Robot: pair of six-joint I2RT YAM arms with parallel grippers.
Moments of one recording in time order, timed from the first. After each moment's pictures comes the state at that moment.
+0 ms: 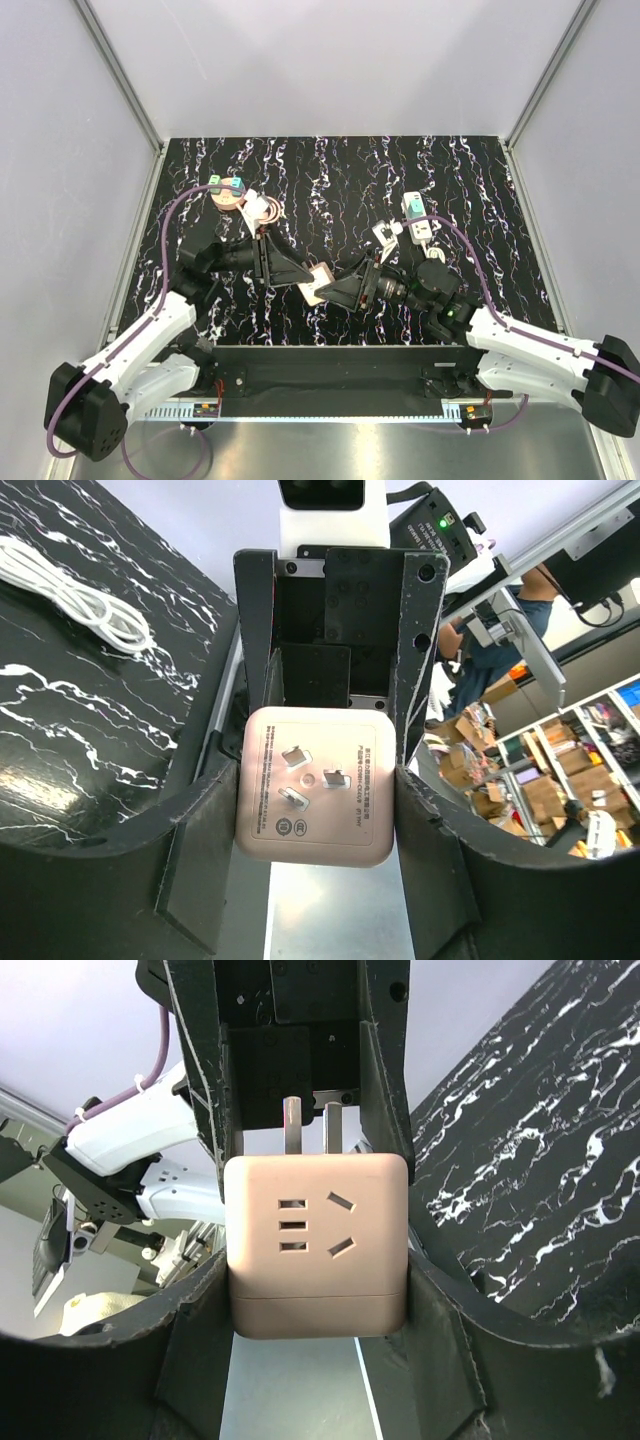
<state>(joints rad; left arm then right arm) -0.47 0.93 0.60 0.45 1.07 -0.94 0.96 0.93 0.50 0.56 -0.32 0.88</state>
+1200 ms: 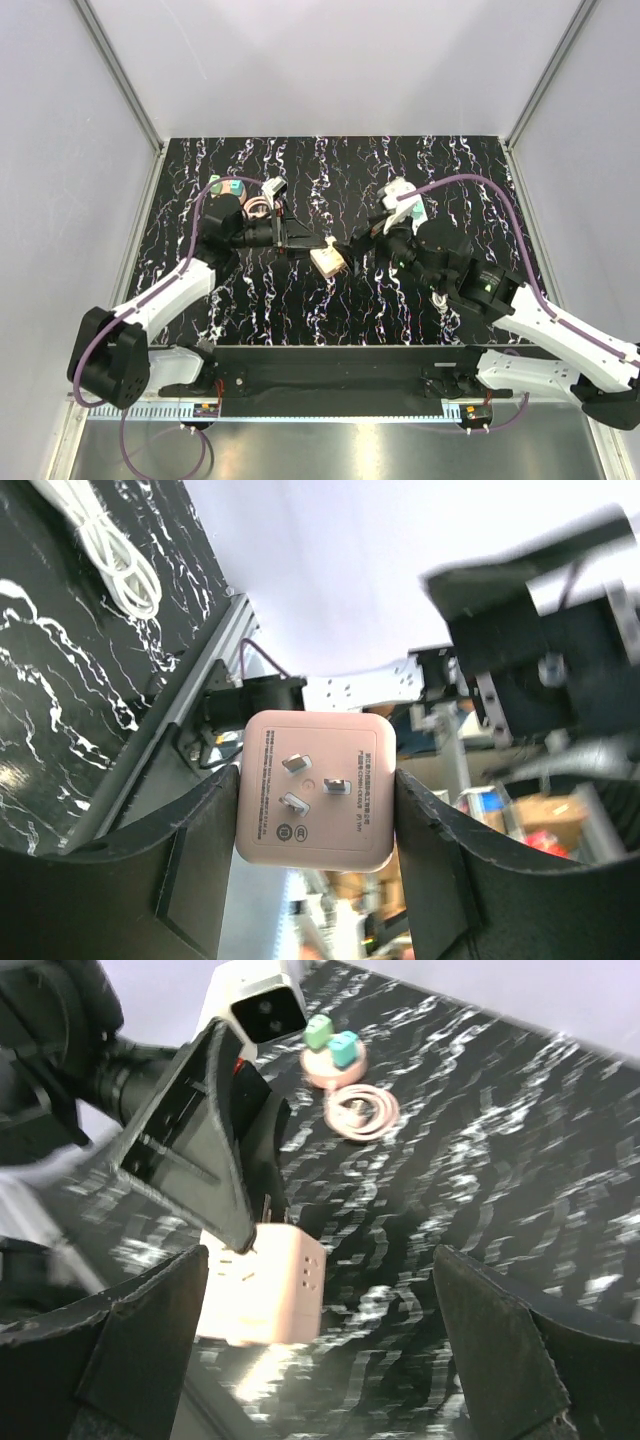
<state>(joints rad) -0.43 1.22 0.73 0.40 1.03 -1.22 1.00 0.96 1.09 -0.29 0.24 0.19</state>
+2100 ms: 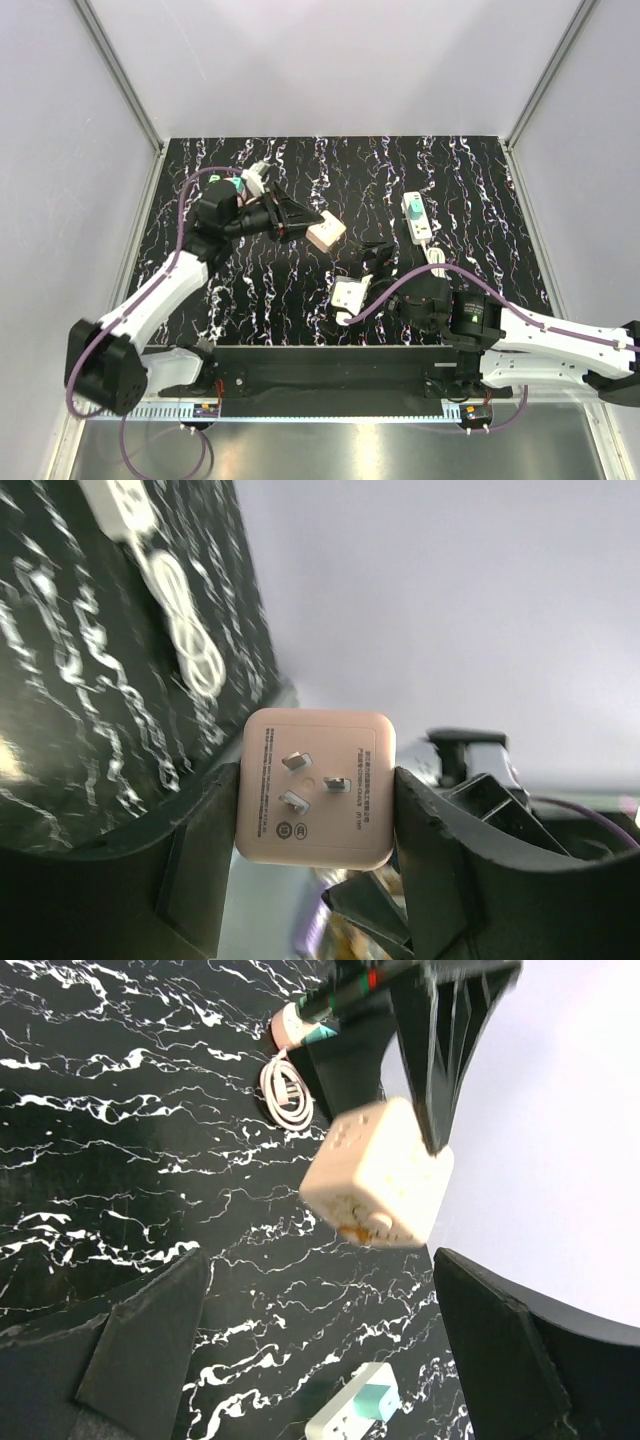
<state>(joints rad) -0.41 1.24 0.88 0.15 0.80 -1.18 1.29 0.89 0.88 -0.21 0.34 -0.76</state>
